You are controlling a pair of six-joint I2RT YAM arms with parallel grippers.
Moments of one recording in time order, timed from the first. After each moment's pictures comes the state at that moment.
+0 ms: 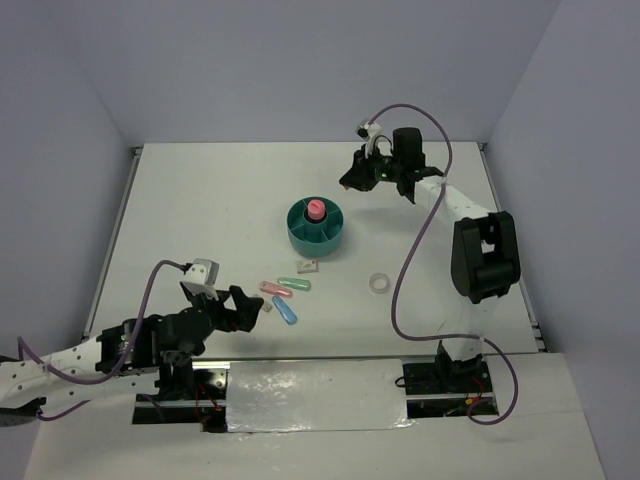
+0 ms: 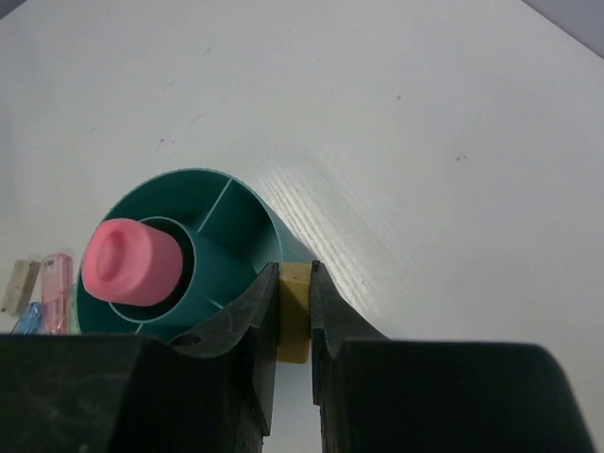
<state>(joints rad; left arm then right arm) -1.29 0.40 0.56 -0.66 -0.79 -0.77 0.23 1.84 1.39 -0.01 -0.73 -0.13</state>
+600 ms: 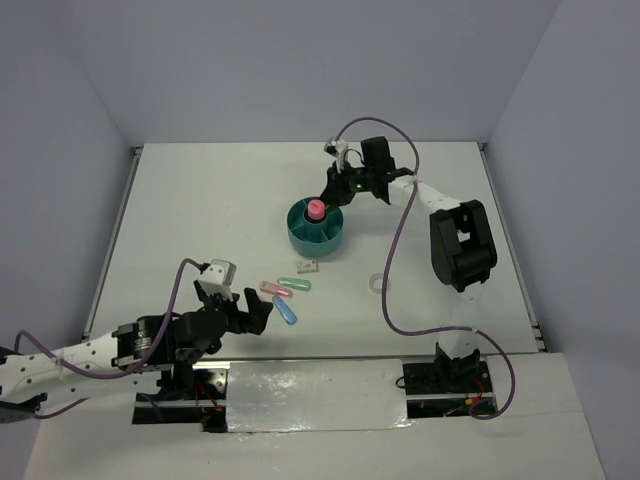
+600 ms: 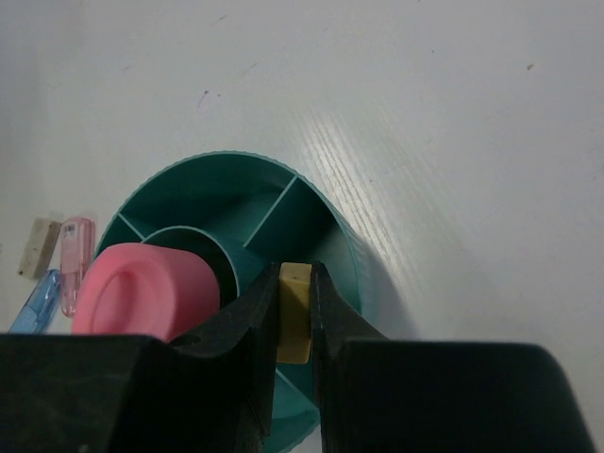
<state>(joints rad) -1.29 0.50 0.55 -0.61 -0.75 -0.76 0.34 2.01 1.51 -0.13 -0.79 -0.22</state>
